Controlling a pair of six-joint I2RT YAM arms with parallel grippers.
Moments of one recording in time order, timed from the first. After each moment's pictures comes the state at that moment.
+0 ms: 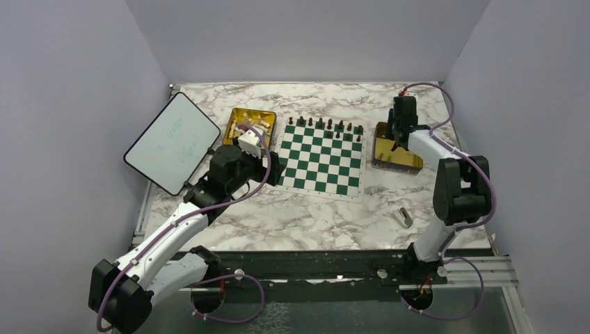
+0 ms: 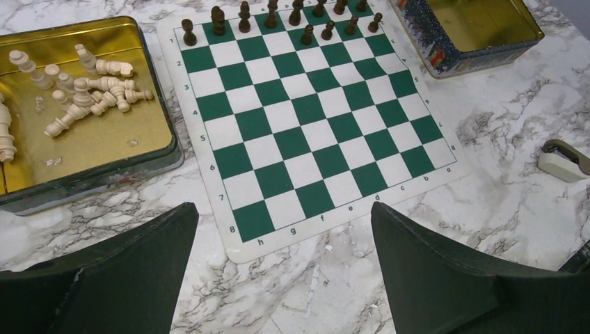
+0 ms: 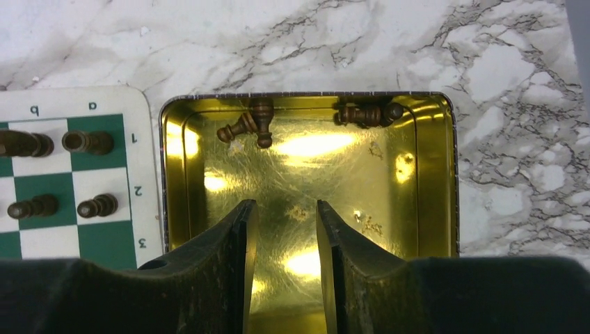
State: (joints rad) left arm -0.55 0.94 0.68 -0.05 0.08 -0.16; right arm 0.10 1.74 1.17 -0.17 0.34 0.14
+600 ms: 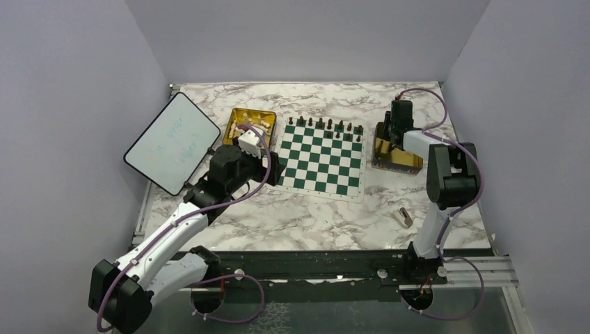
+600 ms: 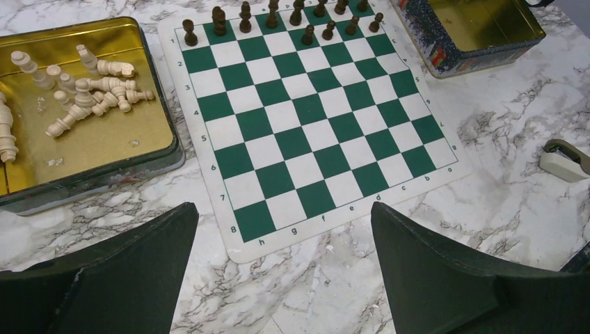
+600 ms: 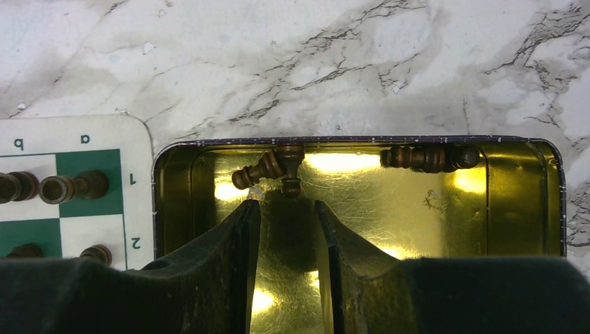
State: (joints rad) left arm -0.55 0.94 0.68 -0.05 0.08 -0.16; right arm 0.06 1.91 1.17 0.04 0.24 0.16
